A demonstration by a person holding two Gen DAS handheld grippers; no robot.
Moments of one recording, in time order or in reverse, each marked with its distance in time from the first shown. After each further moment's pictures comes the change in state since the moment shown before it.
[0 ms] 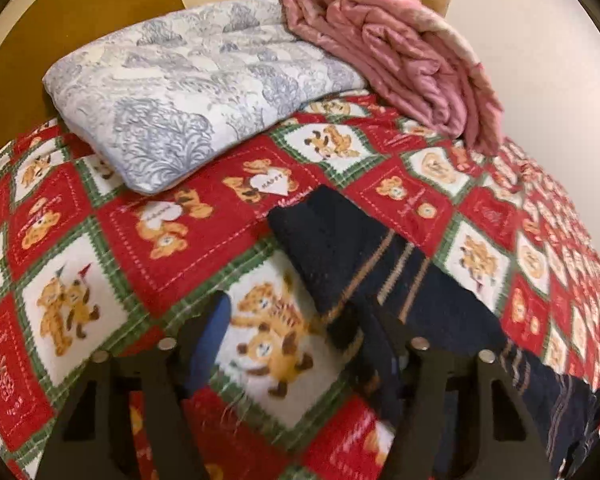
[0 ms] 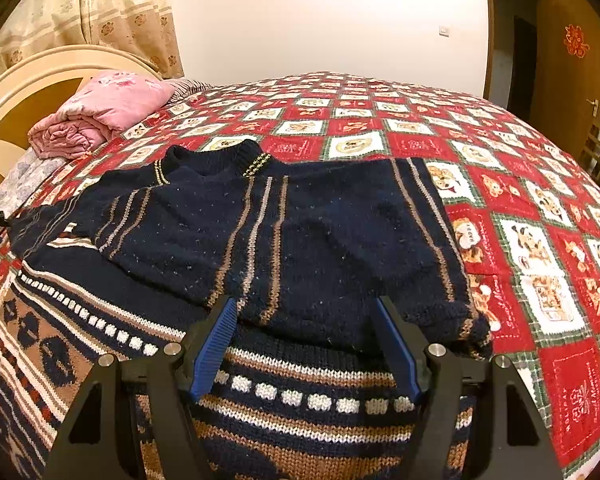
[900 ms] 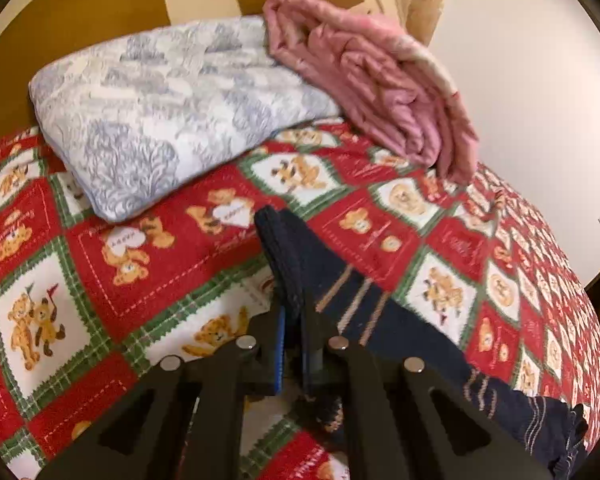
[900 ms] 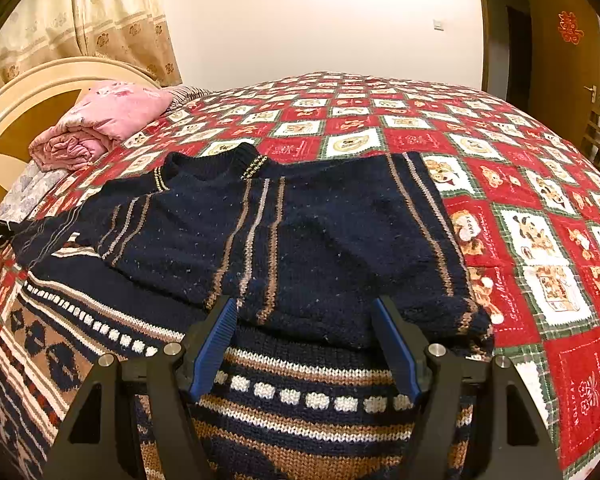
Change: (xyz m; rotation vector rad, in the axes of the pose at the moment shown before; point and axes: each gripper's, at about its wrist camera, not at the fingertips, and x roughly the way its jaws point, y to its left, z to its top) left arm -0.012 -0.011 0.005 -0.030 -0.094 -0.129; right arm 0.001 -0.006 -0.001 0.038 -0.005 0.021
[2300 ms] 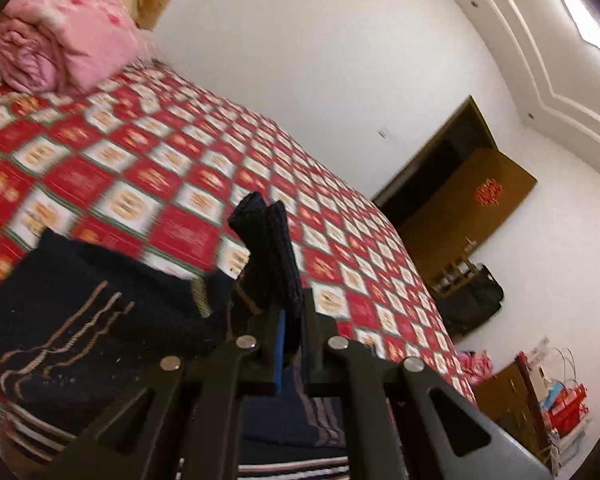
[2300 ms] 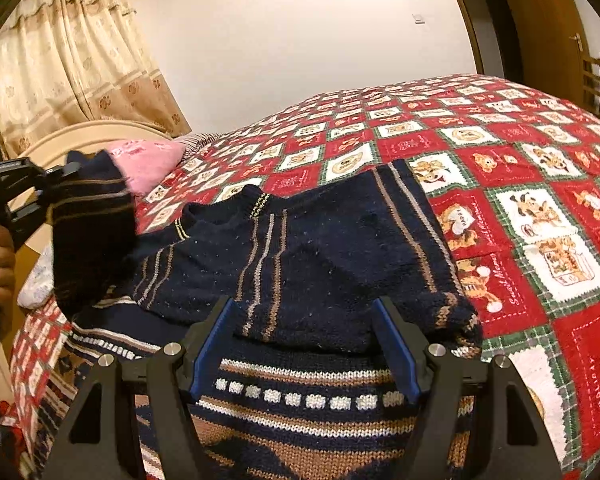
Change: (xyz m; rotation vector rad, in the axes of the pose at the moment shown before) left arm -0.177 -0.354 -0.188 0.219 0.207 -0.795; right arm -0.018 -0.034 -0.004 0.187 -0.103 0.155
